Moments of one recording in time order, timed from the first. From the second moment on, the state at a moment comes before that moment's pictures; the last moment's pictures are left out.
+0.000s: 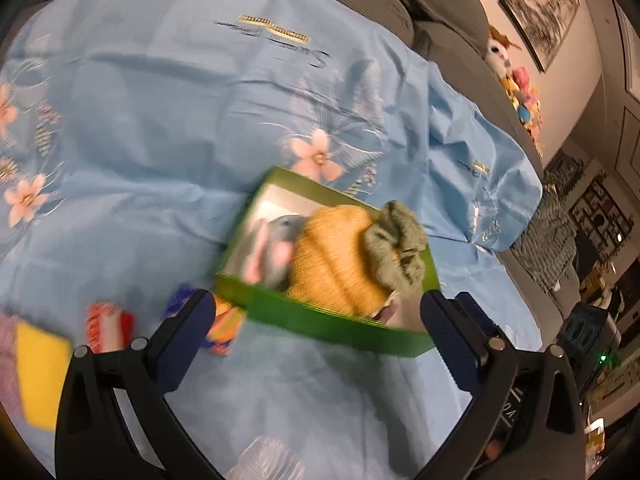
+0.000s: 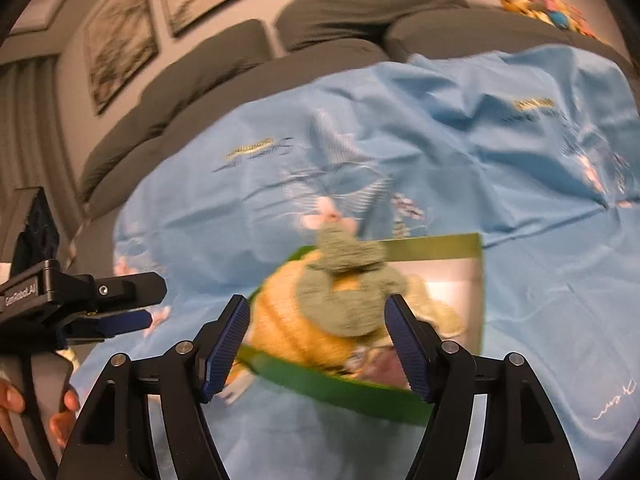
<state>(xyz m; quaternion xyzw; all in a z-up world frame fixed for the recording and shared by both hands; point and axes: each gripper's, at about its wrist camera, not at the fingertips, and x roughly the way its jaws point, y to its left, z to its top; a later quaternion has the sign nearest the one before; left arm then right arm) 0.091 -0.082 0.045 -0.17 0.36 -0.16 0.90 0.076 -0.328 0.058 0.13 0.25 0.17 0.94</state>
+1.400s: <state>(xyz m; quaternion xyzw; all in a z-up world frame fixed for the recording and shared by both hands) 0.081 0.010 -0.018 -0.21 0.44 -0.19 0.85 0.053 -0.288 0.125 0.11 0.25 0.22 0.94</state>
